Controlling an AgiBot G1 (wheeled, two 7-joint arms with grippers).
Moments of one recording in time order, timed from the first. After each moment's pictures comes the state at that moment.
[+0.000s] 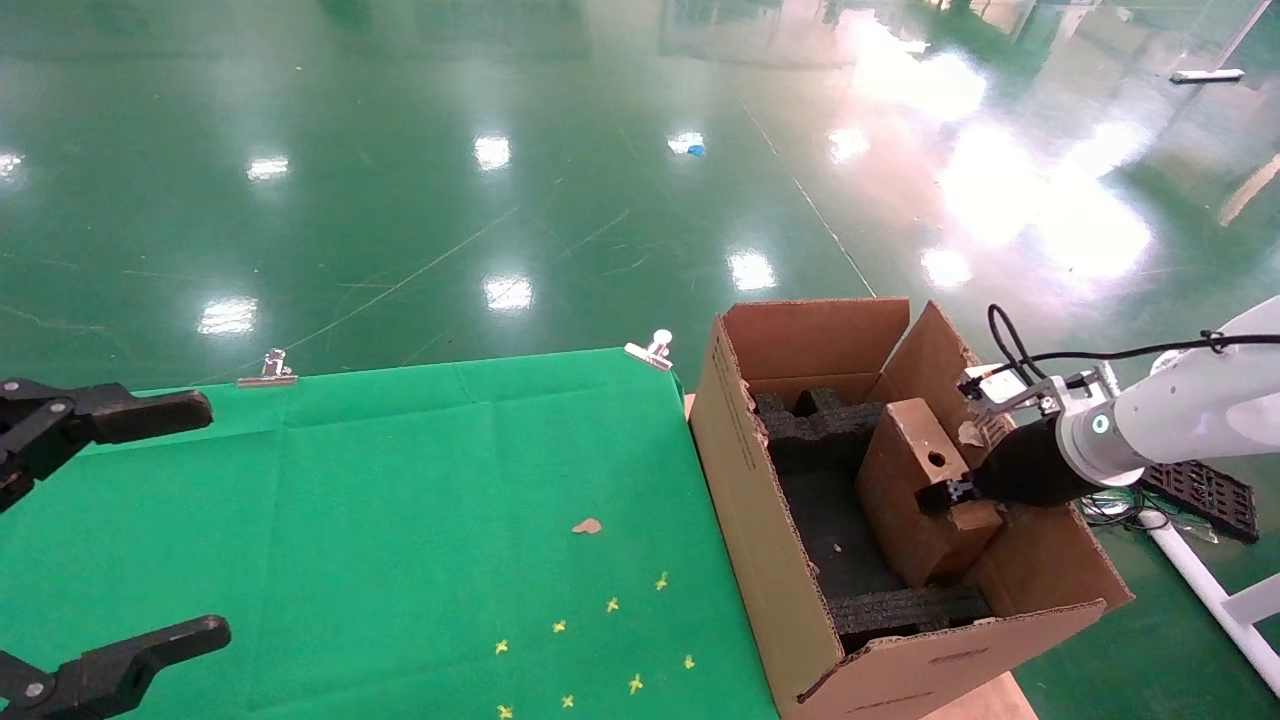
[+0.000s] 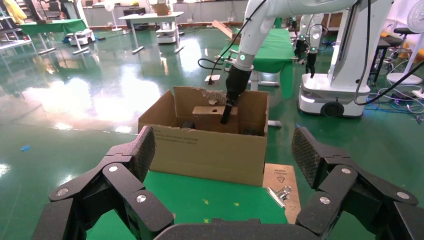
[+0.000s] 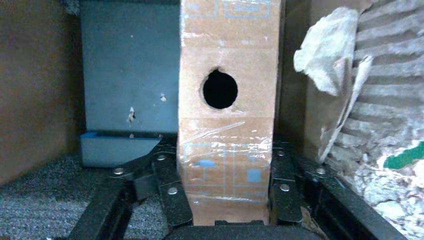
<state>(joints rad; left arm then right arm) -1.08 0.60 0.30 -1.28 0.72 1.49 -0.18 1.72 -0.73 -1.53 0.30 -1.30 -1.06 0.95</state>
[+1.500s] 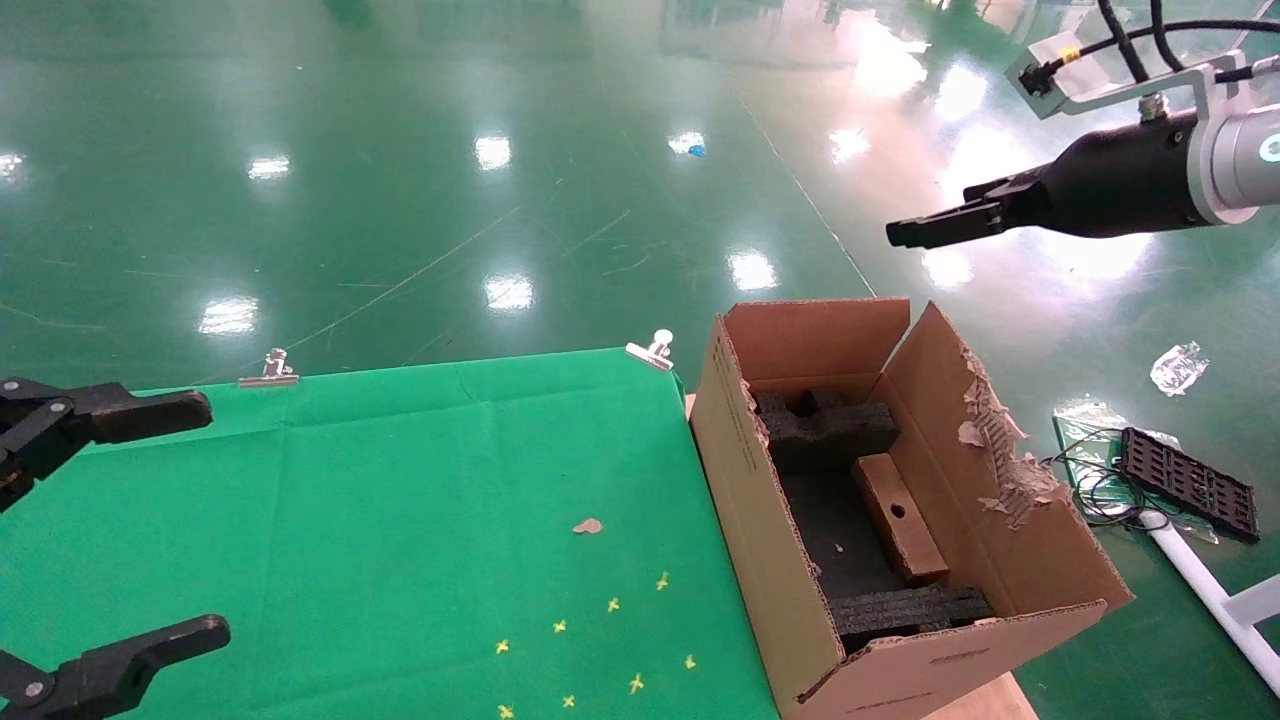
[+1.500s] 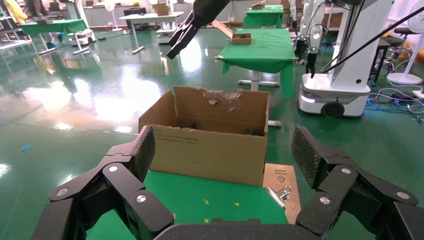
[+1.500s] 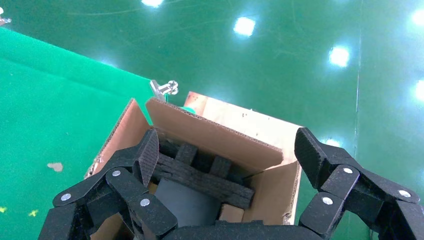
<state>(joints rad) -1.08 0.60 0.30 -1.28 0.72 1.49 -0.18 2.12 -0.55 -1.39 0.67 -1.25 -1.12 0.76</state>
